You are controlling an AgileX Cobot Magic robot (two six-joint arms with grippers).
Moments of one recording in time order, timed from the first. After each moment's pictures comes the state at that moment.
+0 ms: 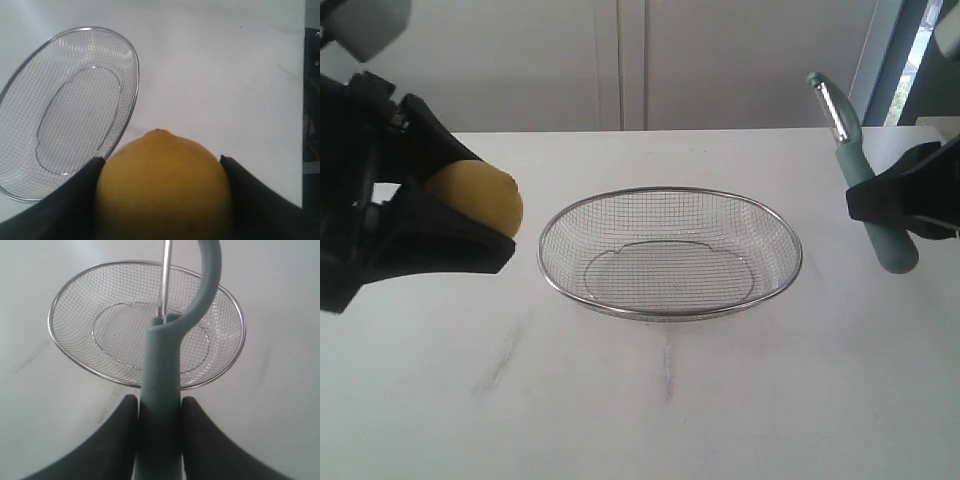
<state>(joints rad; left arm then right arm) -0.43 1.10 -1.03 -0.77 1.02 1.19 0.09 1.01 -0.85 0.56 0.78 -0.52</state>
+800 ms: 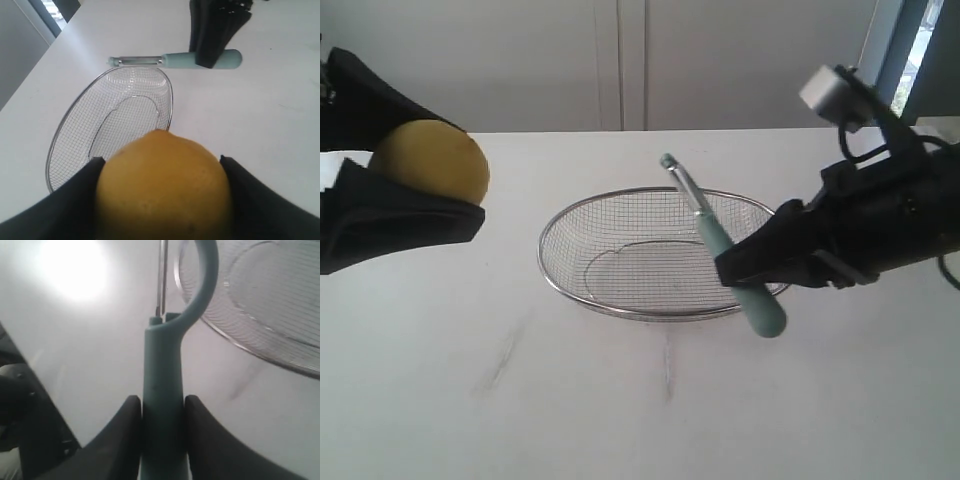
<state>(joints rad) -0.43 0.95 -0.96 -0.79 0.89 1.25 0.16 1.29 -0.85 1.00 1.02 -0.88</state>
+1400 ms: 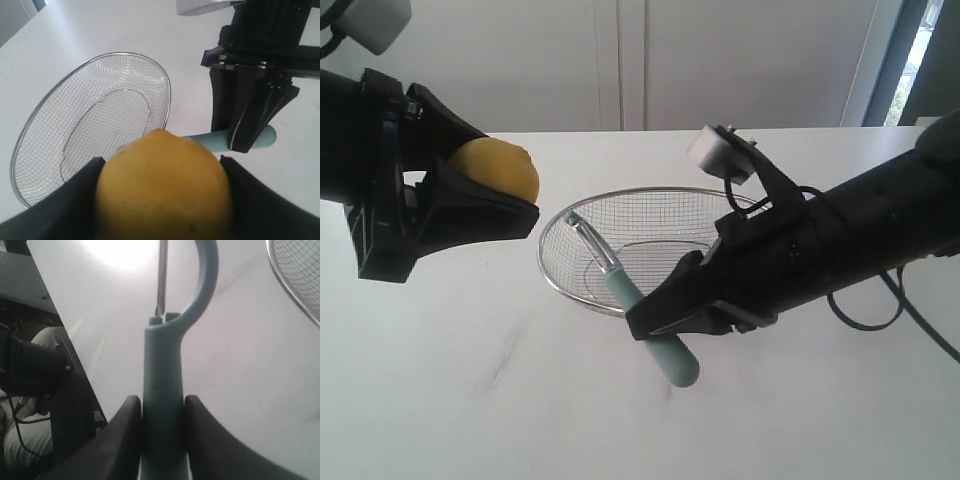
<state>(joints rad) -0.43 1.11 -0.96 -0.90 0.84 1.25 0.37 1.46 -0.85 1.13 0.98 -0.98</state>
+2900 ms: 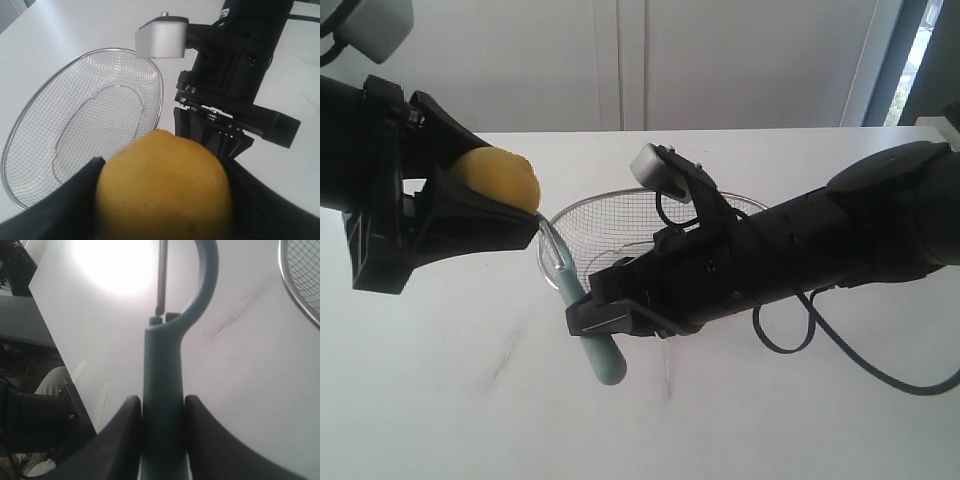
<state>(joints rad) -0.43 1.11 -0.95 -0.89 0.86 1.25 0.53 1.58 -0.85 1.39 0.78 -1.04</state>
